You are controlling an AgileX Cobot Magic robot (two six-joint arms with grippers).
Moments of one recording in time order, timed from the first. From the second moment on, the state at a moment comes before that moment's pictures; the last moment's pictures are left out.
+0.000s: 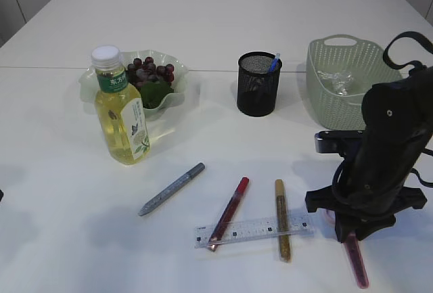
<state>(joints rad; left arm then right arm) -0.21 1.17 -0.77 -0.14 0.93 -0.02 0.32 1.86 -0.94 0.02 0.72 0.29</state>
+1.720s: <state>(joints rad) -0.21 1.17 -0.77 -0.14 0.93 -0.02 0.32 1.86 -0.94 0.02 0.71 0.29</state>
